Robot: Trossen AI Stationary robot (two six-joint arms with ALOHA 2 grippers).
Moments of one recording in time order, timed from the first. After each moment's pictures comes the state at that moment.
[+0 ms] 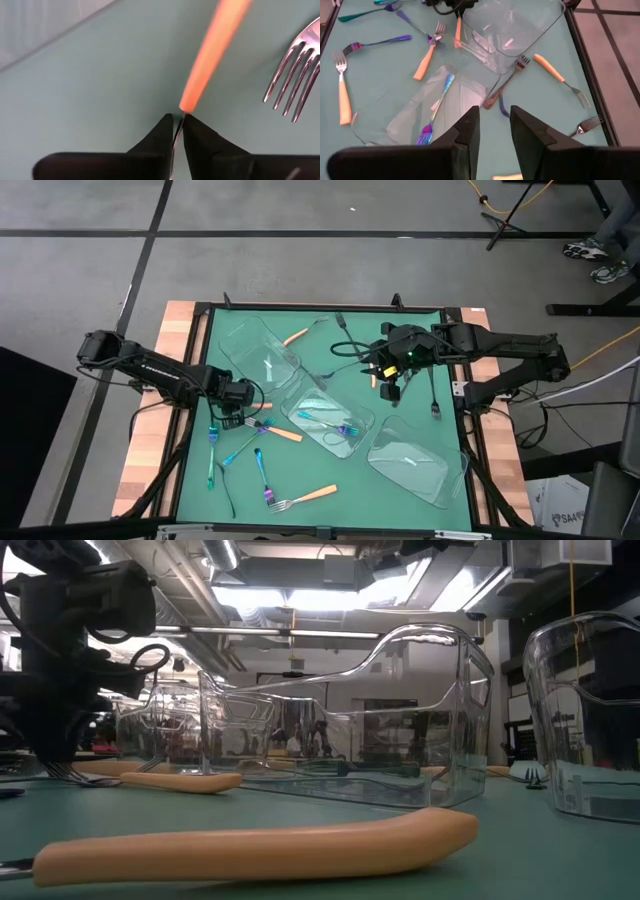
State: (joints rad) left arm -0.10 1.20 0.46 -0.76 -0.10 -0.44; right arm 0.03 1.35 1.49 -0.91 0.10 -0.03
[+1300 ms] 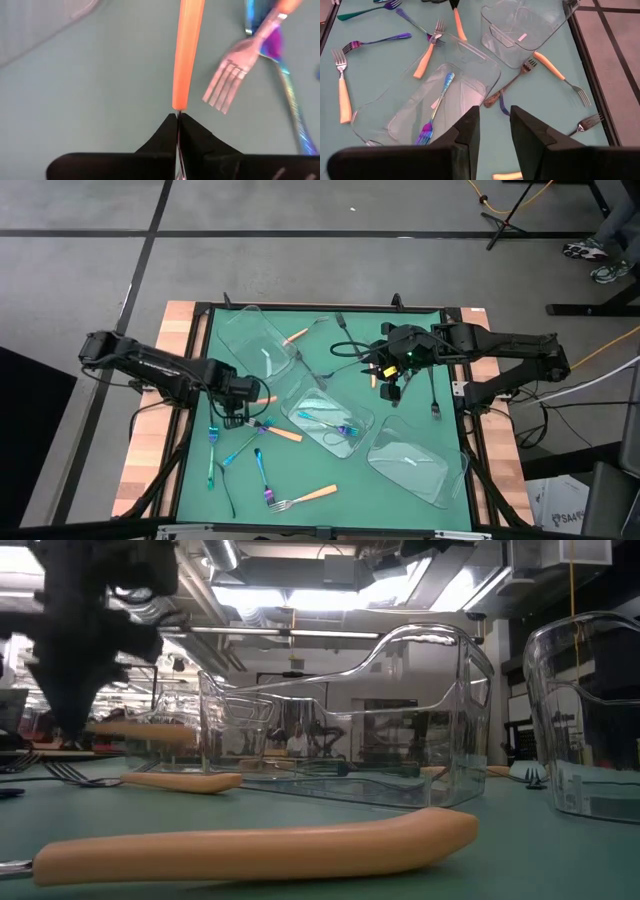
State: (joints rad) left arm -0.10 1.20 0.71 -0.96 0.00 -0.40; right arm 0.03 1.35 1.49 -0.92 0.10 -0.02
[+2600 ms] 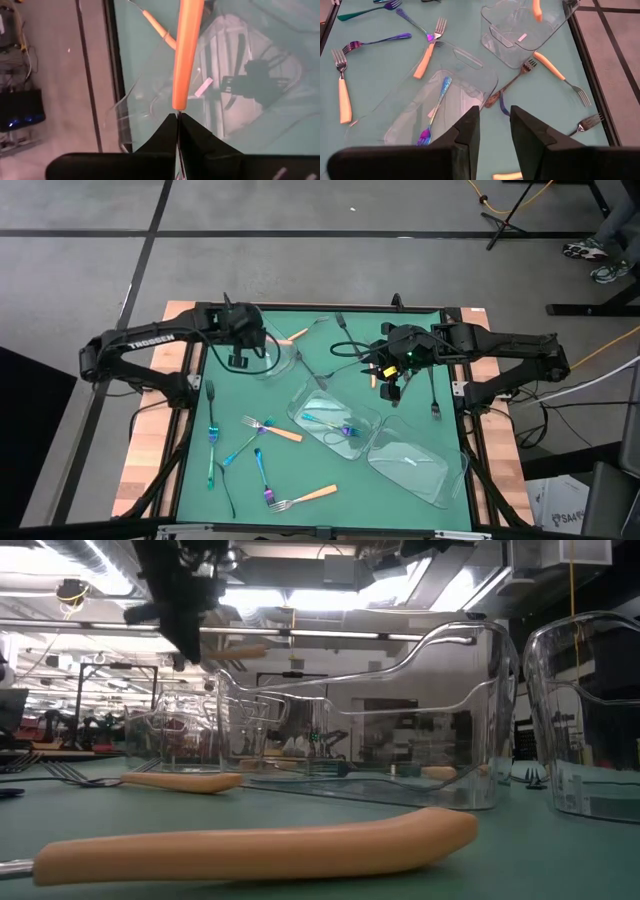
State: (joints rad) left arm 0.41 1.20 1.06 -0.95 -0.33 0.63; right arm 0.03 1.35 1.49 -0.92 0.10 -0.02
